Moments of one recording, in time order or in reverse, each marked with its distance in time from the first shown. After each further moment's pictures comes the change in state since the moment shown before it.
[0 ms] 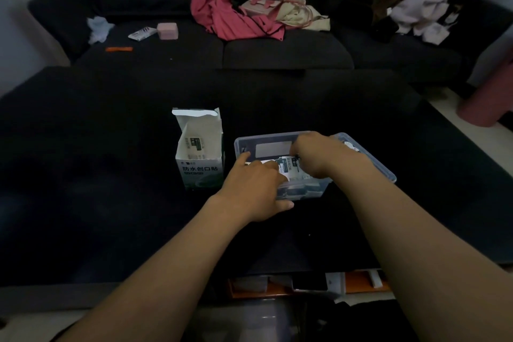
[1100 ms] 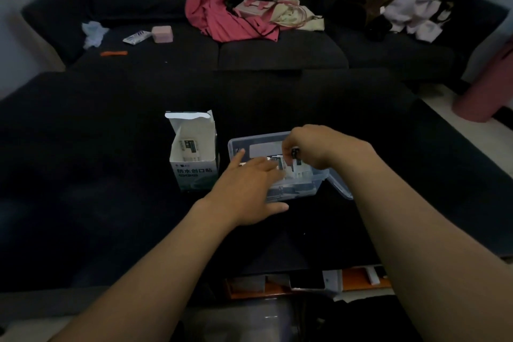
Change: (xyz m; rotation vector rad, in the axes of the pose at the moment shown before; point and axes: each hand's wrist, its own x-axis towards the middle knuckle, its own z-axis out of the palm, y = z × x) left_hand -0.008 -0.005 -0.003 -0.045 0.015 0.067; right_hand -0.011 0.005 -0.026 0.071 -0.043 -0.071
